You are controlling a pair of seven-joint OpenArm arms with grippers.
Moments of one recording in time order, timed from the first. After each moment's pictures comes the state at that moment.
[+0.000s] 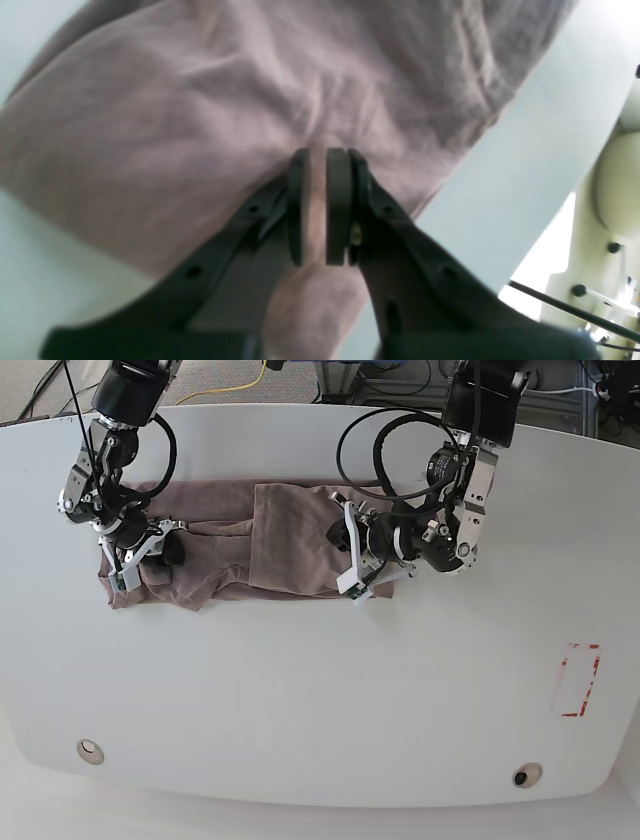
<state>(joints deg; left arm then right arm) -5.7 -5.3 15.2 90.8 -27.7 -27.4 69.2 -1.1 11.8 28.9 76.8 25.1 40.8 -52.9</state>
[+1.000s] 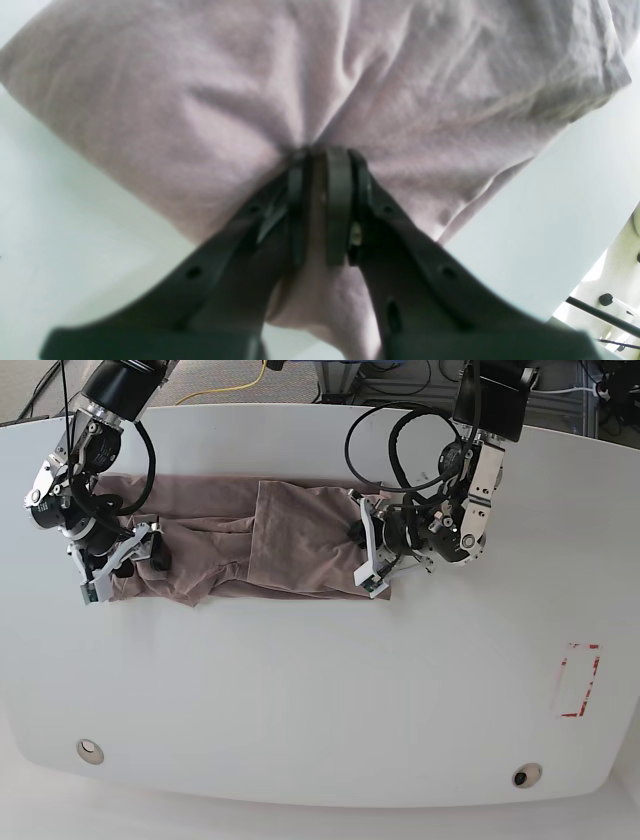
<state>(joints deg) -4.1 -6.8 15.3 87.7 -22.4 -27.7 64.3 -0.9 12.0 37.7 97.7 37.1 40.5 -73.7</state>
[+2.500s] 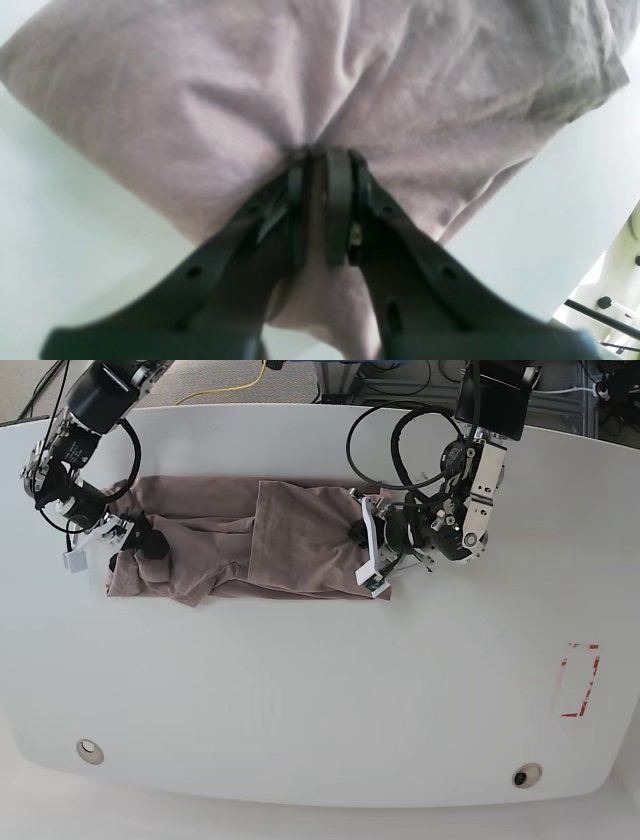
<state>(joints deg) -3.7 -7.3 15.2 87.5 -22.8 -27.8 63.2 2.0 16.1 46.7 67.3 59.0 40.5 -80.5</state>
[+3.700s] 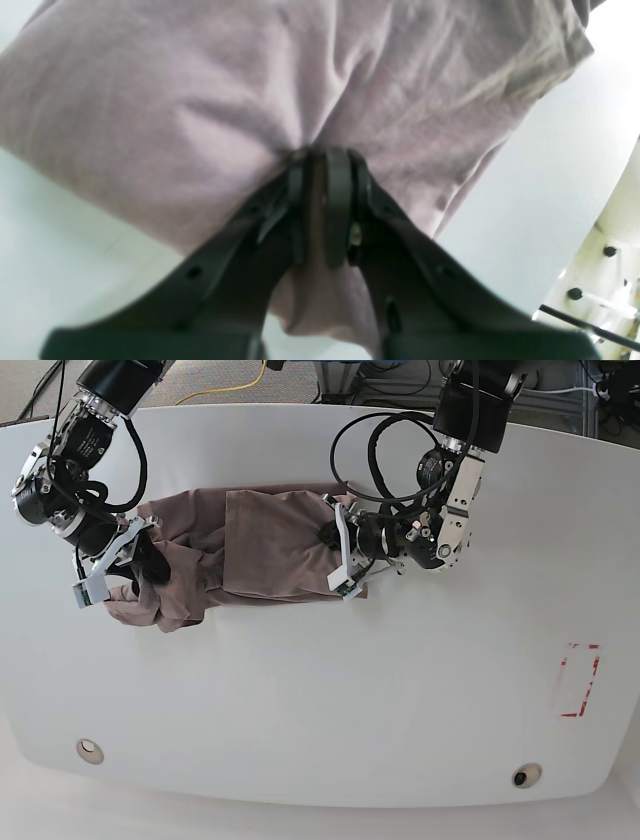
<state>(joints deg) -6.8 -2.6 19.1 80.4 -23.8 -27.9 61.2 -2.7 11.0 36.9 105.1 57.2 40.3 -82.0</state>
